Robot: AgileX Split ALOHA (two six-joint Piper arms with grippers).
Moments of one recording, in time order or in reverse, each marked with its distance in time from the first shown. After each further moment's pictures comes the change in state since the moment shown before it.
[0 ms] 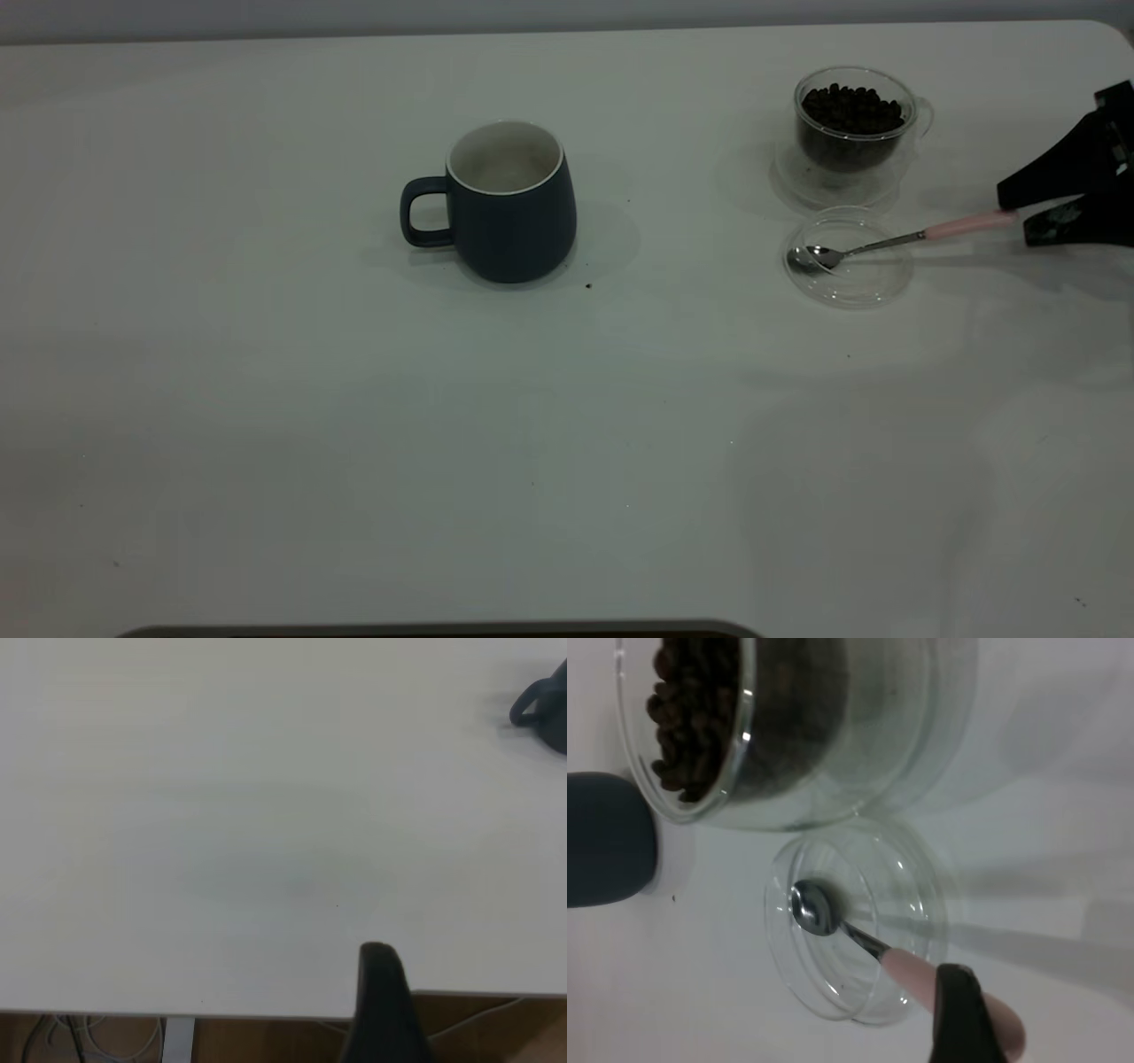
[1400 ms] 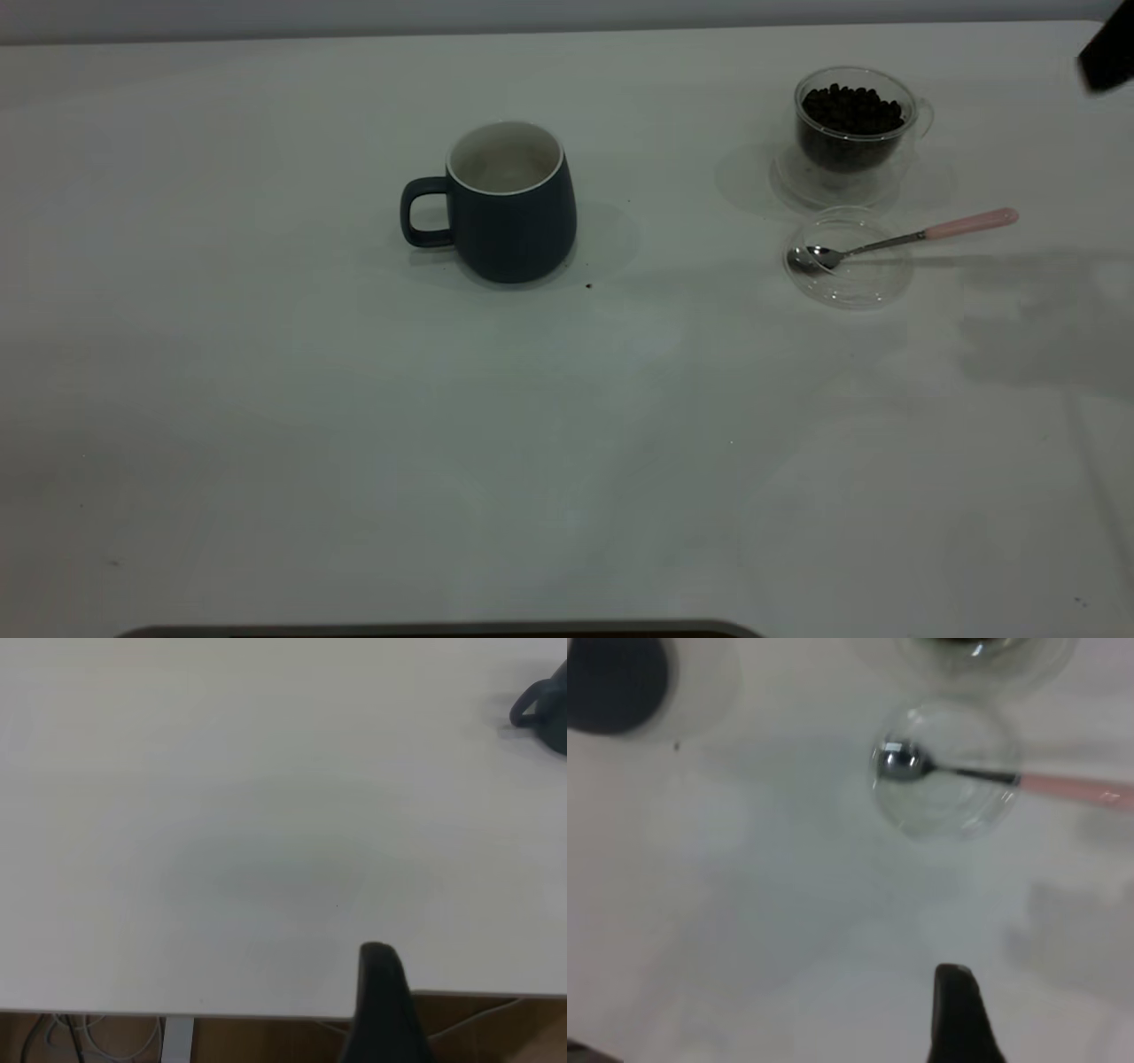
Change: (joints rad) left arm 0.000 0.000 0.000 0.000 0.000 -0.003; right arm 0.219 -0.759 0.470 -0.393 -0.276 0.284
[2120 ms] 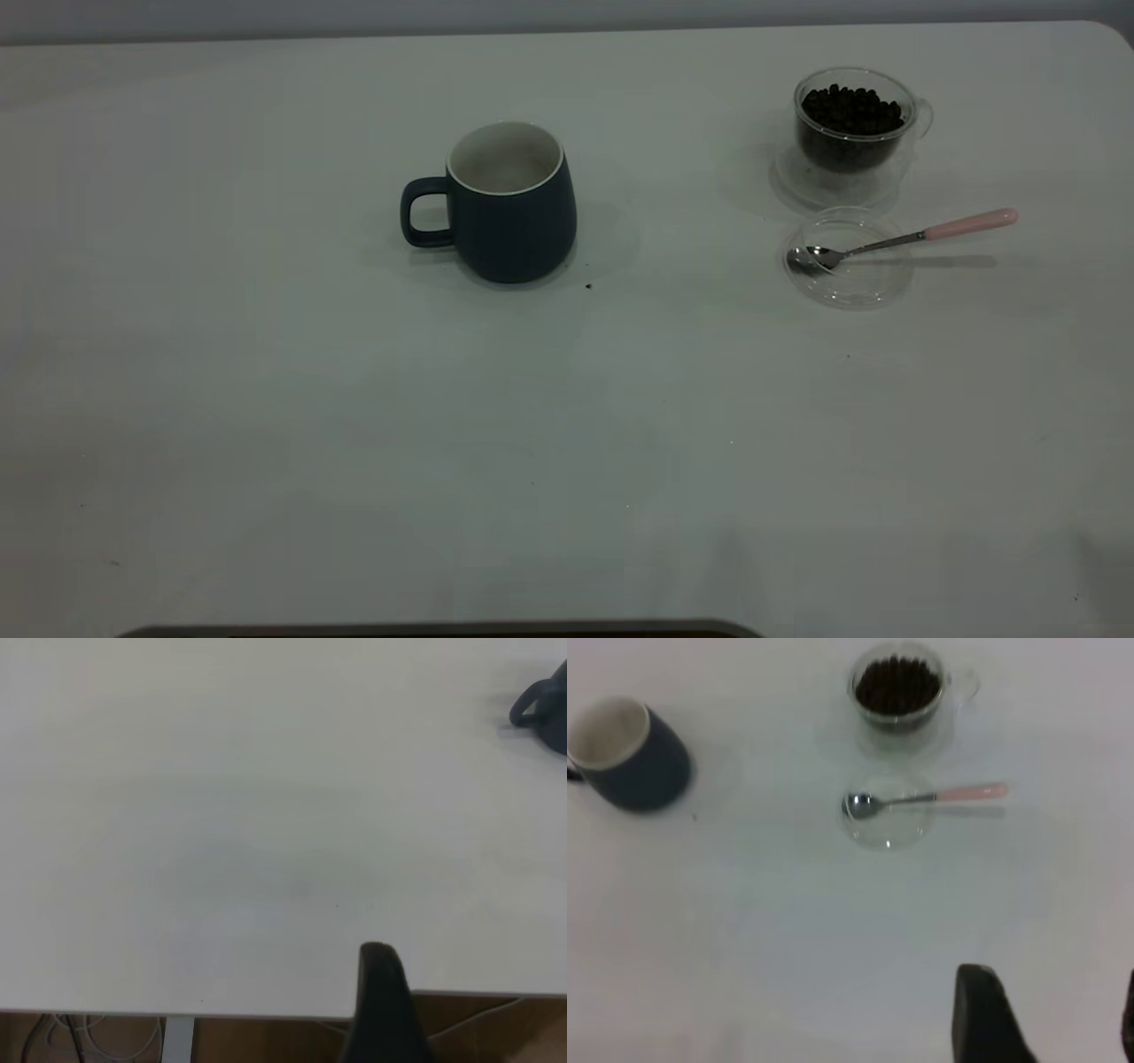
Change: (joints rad) left arm 0.000 0.000 0.000 0.000 0.000 0.001; right arm 0.089 -1.136 0.493 -0.365 0.010 0.522
